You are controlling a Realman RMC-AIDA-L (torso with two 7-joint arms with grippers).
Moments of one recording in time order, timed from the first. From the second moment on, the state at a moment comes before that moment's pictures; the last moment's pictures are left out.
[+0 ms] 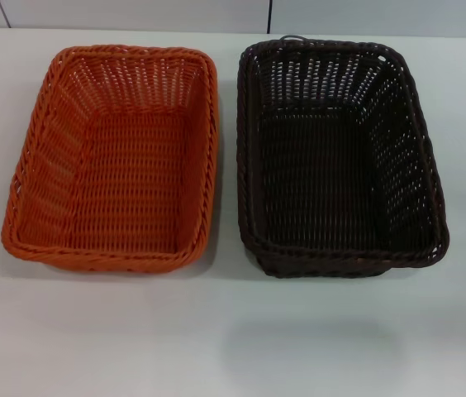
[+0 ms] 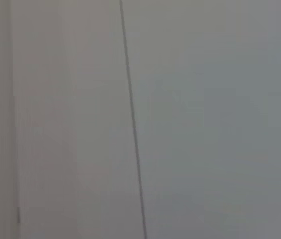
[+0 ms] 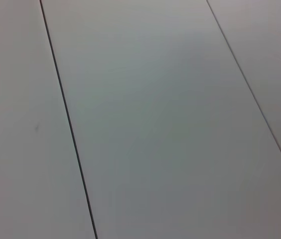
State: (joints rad) left arm -0.28 -2.06 1.43 0.16 -0.61 1.25 0.12; right arm 0.22 2.09 -2.17 -0.28 1.17 -1.52 0.18
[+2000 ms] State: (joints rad) left arm -0.30 -2.06 1.16 1.56 -0.57 -1.20 0.43; right arm 0.23 2.08 -2.20 -0.27 1.16 -1.51 0.21
